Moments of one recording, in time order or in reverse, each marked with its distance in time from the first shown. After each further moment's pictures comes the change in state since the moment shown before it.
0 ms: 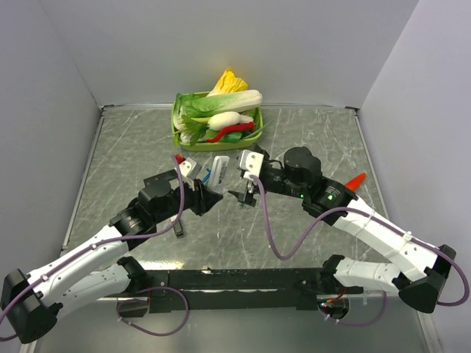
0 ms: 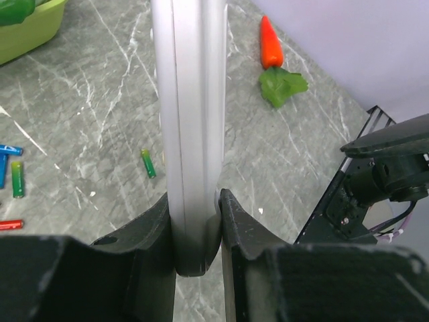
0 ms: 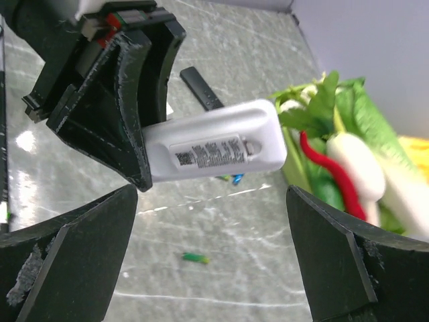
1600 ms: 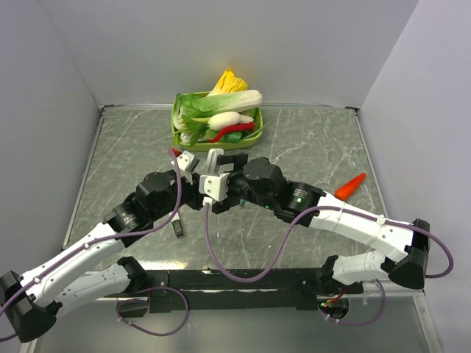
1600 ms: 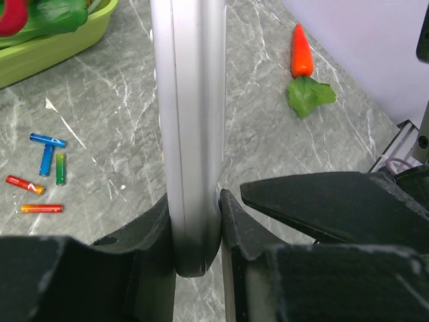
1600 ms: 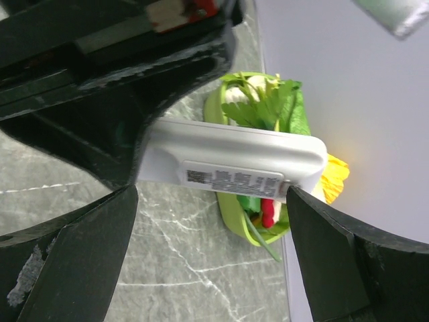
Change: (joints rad) left arm -0.016 0.003 0.126 -0.177 -0.126 0.016; right arm 0.236 0.191 0.117 -0.037 0.412 -0.384
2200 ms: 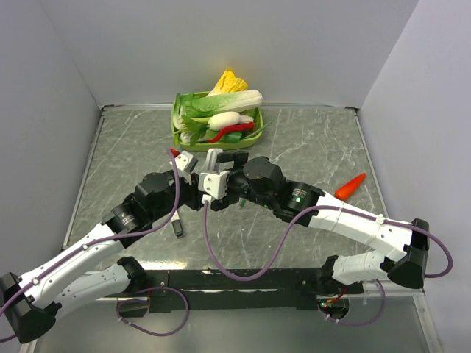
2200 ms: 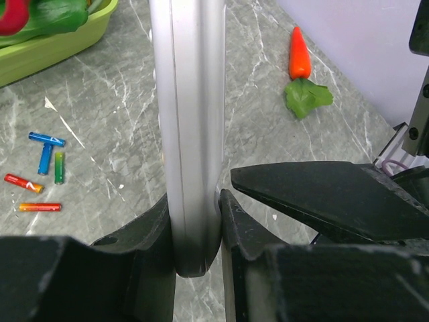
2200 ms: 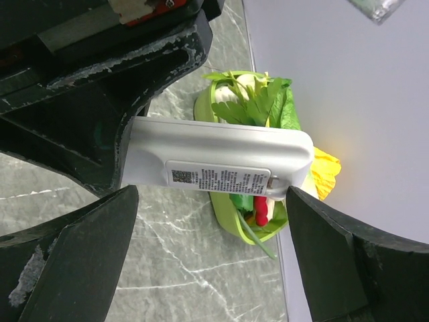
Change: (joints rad) left arm -0.002 -0.012 0.000 -0.005 -0.003 -0.010; right arm 0.003 0.008 0.000 0.034 0.029 0.003
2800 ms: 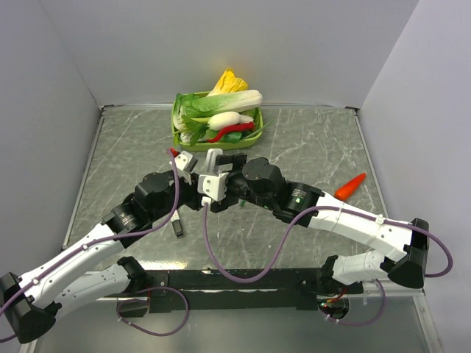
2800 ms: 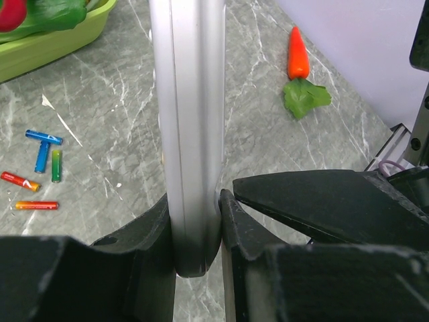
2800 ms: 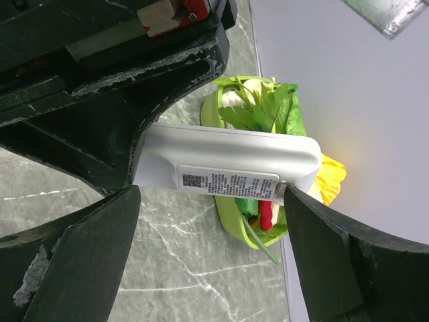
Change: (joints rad) left arm 0.000 0.000 0.000 -0.002 0.001 -0.015; right arm 0.010 0.000 0.001 -0.008 -0.017 0.006
